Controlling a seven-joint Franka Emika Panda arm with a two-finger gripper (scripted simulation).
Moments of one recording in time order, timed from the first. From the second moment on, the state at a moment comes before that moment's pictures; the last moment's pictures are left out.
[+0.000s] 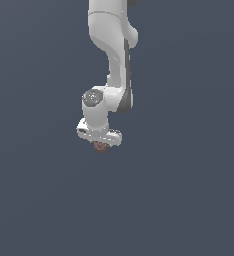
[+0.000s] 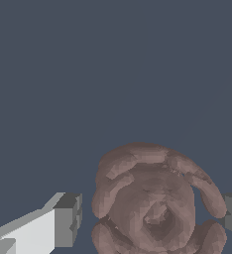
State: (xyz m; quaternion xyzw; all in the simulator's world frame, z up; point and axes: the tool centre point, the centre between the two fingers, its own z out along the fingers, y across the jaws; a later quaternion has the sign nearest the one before) arm -0.039 -0.079 0.054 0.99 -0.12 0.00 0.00
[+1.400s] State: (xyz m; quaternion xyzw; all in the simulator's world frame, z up) arm -0.017 -0.085 0.057 0.99 -0.12 0.00 0.00
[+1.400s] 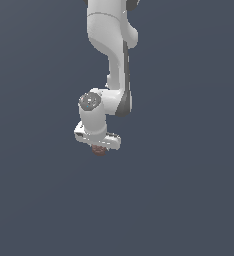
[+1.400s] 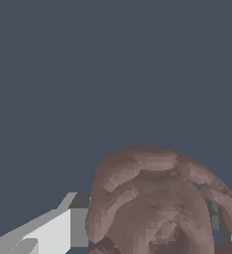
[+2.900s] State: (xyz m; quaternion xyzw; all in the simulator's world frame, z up) arm 0.095 -0.113 0.131 0.99 -0.12 0.00 0.00
